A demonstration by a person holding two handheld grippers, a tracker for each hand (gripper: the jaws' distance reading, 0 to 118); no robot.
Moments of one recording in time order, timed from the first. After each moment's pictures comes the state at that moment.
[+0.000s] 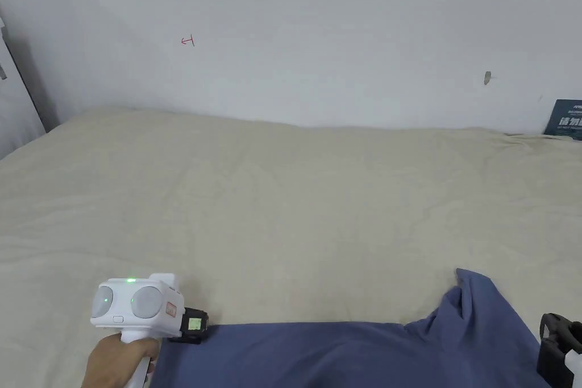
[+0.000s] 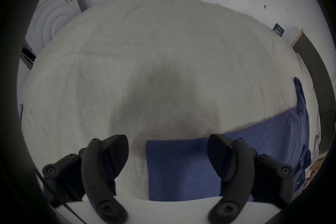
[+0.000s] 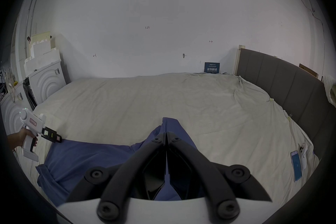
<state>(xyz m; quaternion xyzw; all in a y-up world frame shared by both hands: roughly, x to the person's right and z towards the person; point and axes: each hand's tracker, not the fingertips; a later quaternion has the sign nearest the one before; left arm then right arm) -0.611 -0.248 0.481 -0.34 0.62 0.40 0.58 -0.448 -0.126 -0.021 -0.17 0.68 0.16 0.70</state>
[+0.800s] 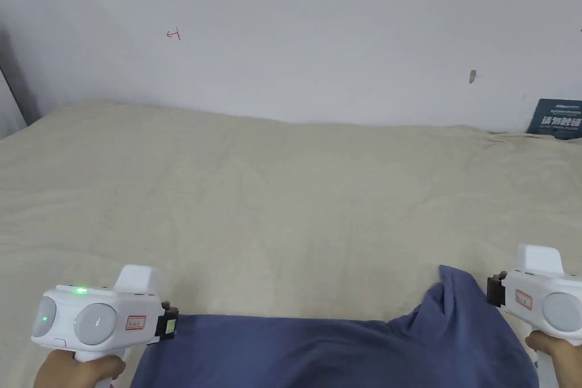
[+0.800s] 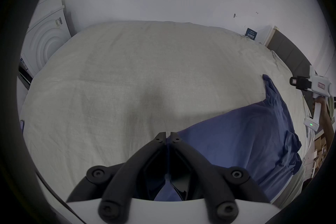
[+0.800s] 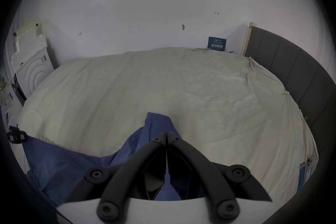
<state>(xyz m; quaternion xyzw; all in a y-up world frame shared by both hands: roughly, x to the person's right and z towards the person) -0.546 -0.179 0.462 -0.30 0.60 0.34 0.66 -0.619 -0.187 -0.068 -0.26 0.64 0.25 0.67</state>
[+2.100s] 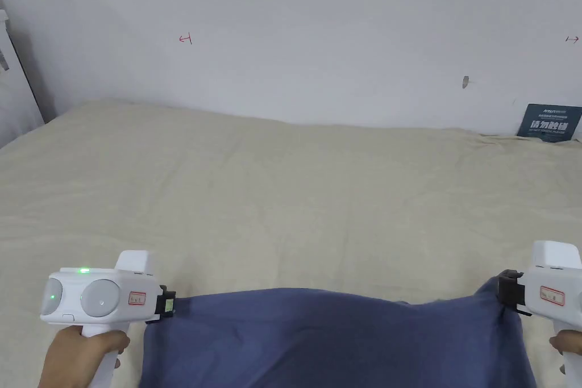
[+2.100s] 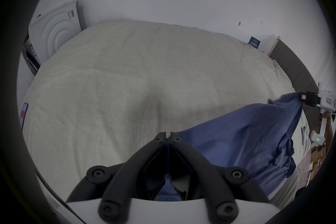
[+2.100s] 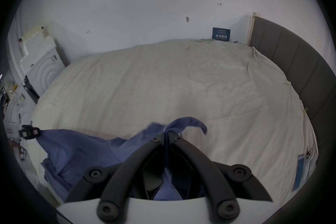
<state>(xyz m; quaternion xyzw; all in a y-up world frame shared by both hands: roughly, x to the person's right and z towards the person) -0.502 -0.163 0.479 -0.27 0.62 0.35 0.65 -0.501 -0.109 -0.072 -0.28 0.68 0.24 0.63</state>
